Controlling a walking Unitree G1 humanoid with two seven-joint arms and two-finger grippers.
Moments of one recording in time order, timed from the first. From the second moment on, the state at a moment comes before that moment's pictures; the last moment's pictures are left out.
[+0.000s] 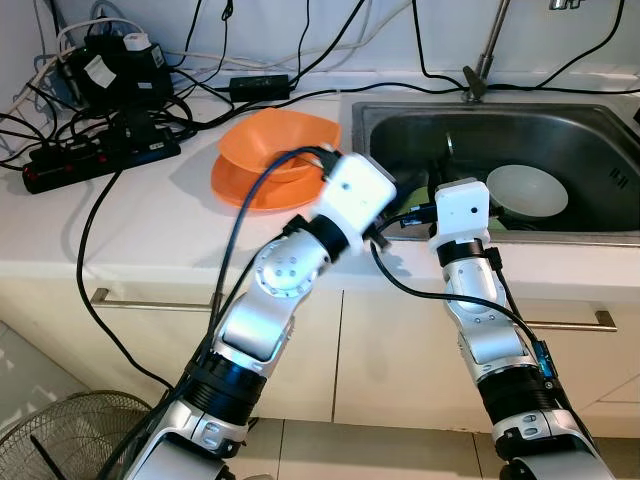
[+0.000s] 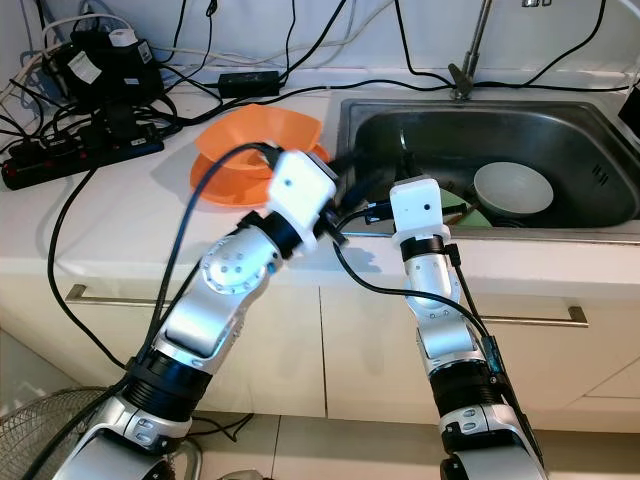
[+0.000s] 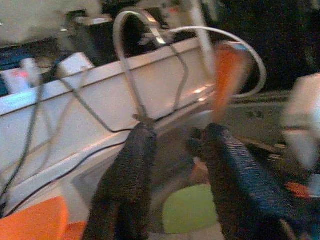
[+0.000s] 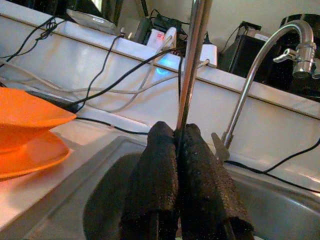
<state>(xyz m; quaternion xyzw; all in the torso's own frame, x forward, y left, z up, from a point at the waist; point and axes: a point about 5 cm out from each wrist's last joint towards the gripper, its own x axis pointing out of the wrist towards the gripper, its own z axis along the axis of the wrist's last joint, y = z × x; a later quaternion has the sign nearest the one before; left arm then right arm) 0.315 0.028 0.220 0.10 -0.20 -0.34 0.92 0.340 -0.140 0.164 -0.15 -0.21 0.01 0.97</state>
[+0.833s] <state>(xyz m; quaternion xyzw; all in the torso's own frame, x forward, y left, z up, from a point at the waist) 0.313 0.068 0.152 0.04 -0.07 -0.27 0.96 0.370 -0.181 0.177 -0.12 -0.17 -0.06 0.98</state>
